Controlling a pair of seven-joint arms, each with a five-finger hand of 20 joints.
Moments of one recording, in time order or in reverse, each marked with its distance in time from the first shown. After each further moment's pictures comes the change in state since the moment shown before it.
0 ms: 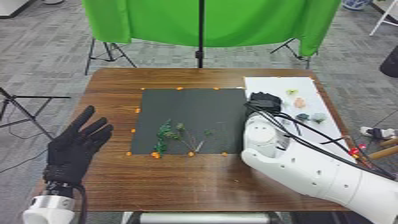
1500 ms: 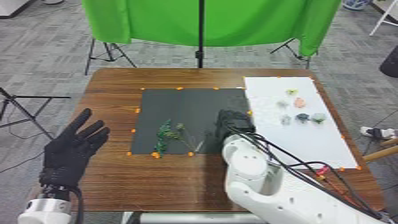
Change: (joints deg) left arm 2.3 1.1 -1.0 -0.8 -0.6 1.6 0.7; right arm -17.5 -4.5 11.0 -17.8 -5.0 -3.9 -3.9
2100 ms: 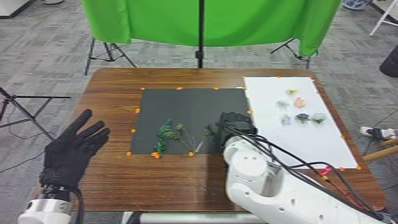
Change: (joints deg) left arm 0.2 -0.3 -0.2 0.0 0.3 -0.2 -0.3; right arm 0.0 0.9 -0.3 -0.4 -0.3 -1.2 1.3
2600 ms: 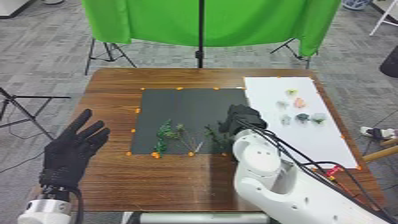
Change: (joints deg) left arm 0.3 0.5 0.1 0.0 -0.2 0.1 0.8; right arm -2.3 2.4 5.7 -4.5 0.5 1.7 -0.7
